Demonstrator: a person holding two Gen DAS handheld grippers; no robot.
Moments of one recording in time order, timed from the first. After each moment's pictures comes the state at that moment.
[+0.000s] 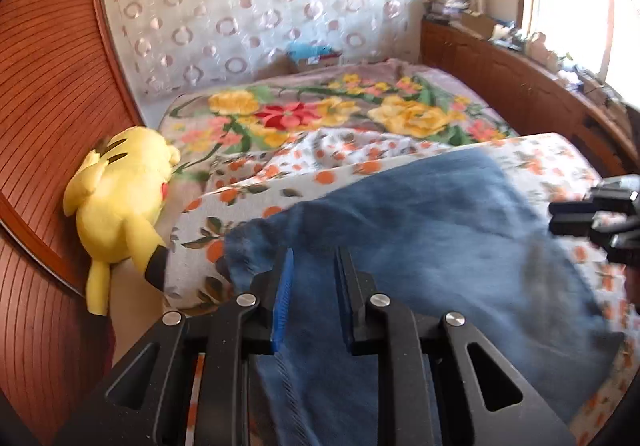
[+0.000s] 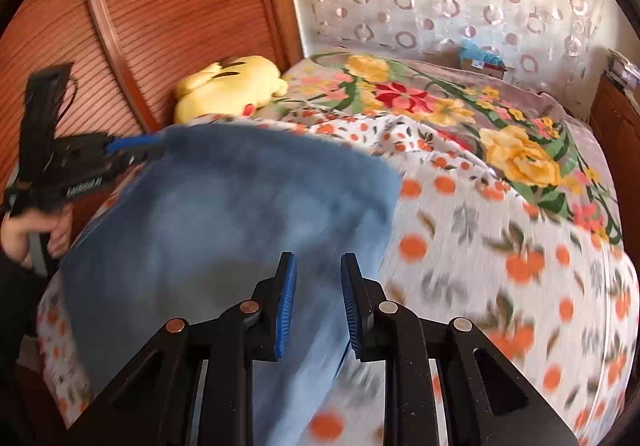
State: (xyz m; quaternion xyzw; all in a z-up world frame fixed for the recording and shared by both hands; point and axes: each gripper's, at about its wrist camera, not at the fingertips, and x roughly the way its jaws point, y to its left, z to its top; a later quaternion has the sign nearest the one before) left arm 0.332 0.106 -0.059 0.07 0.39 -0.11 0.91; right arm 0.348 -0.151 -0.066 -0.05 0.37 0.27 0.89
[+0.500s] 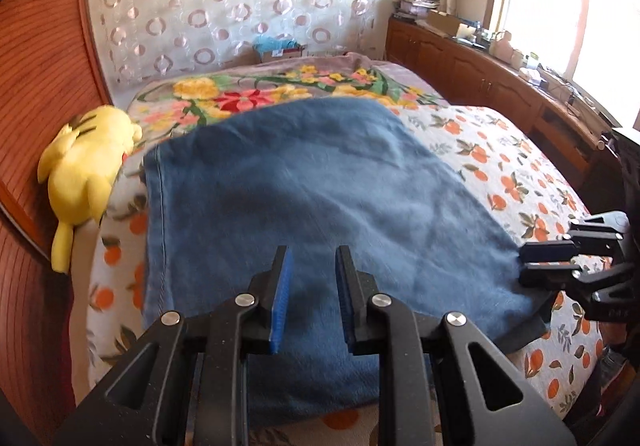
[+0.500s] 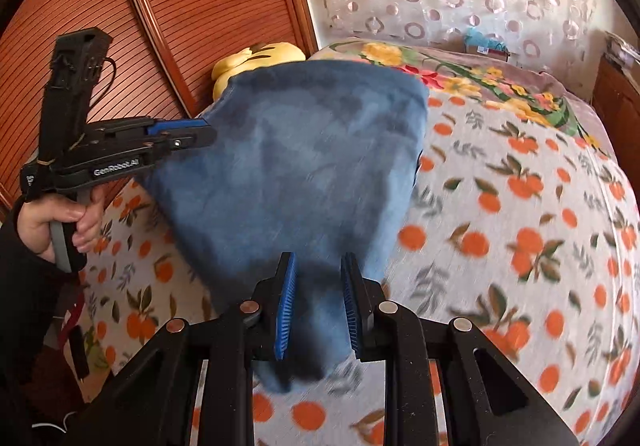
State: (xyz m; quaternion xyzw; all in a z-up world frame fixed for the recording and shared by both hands) left arm 0.248 0.062 -0.076 0.03 0.40 -0.15 0.90; right arm 0.226 -0.176 -0.082 -0.03 0.38 0.28 0.88
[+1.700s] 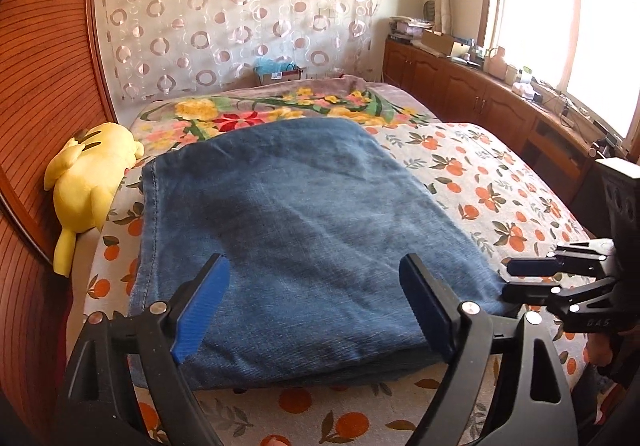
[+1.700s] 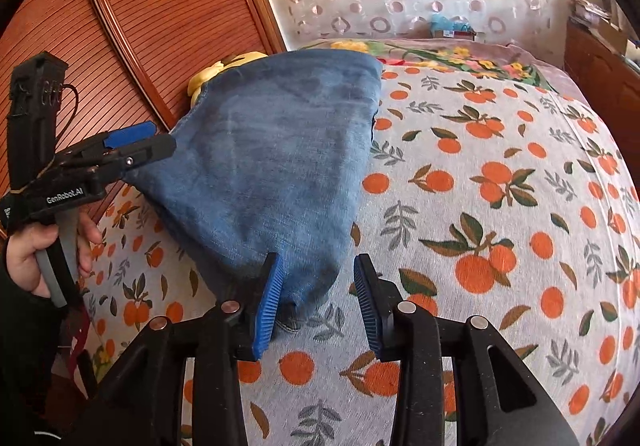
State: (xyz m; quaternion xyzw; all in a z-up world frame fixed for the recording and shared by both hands) left arm 0.214 0.045 -0.058 0.03 0.36 -0.15 0.92; right arm 0.199 -0.206 -0.094 0.03 0.39 0.24 0.89
